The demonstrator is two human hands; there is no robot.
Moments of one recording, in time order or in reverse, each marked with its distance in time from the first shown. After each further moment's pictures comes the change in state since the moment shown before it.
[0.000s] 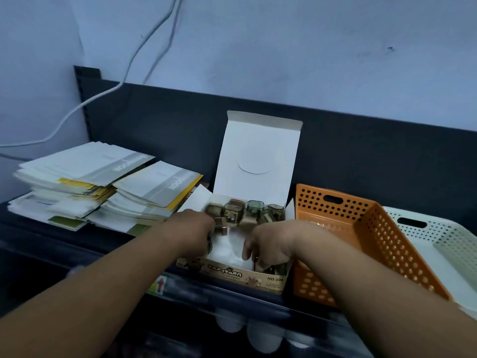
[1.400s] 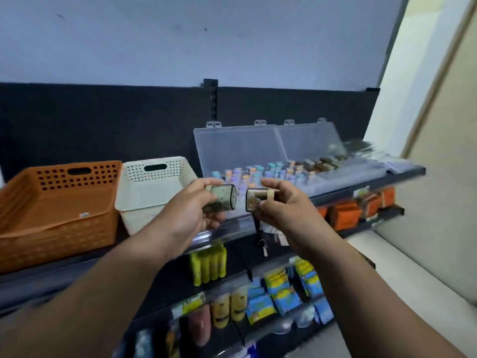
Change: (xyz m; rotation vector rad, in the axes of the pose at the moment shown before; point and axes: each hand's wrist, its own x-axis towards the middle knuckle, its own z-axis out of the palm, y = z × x) left_hand -0.127 0.496 0.015 -1.546 -0.264 0.479; right_hand -0.398 0.262 0.246 1.478 1.330 0.255
